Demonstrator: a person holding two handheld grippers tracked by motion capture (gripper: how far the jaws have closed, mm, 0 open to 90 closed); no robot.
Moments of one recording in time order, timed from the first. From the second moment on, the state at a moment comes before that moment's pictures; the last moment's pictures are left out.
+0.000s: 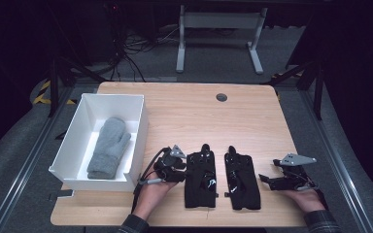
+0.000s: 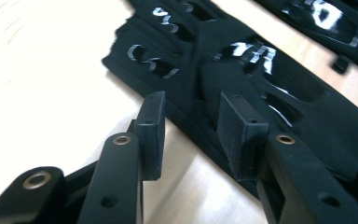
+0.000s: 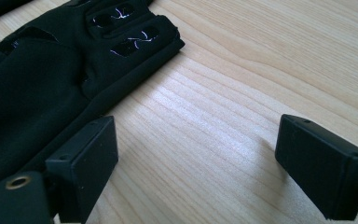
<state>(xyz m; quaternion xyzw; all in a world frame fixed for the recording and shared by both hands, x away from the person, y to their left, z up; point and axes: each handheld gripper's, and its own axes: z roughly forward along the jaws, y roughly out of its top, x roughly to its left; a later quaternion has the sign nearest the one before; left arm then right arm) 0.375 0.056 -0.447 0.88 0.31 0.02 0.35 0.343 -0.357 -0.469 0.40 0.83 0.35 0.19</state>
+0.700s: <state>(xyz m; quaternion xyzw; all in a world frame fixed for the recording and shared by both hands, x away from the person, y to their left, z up) 0.369 0.043 -0.457 0.88 0.34 0.03 0.34 0.342 -0.356 -0.461 0.37 0.84 0.35 0.17</state>
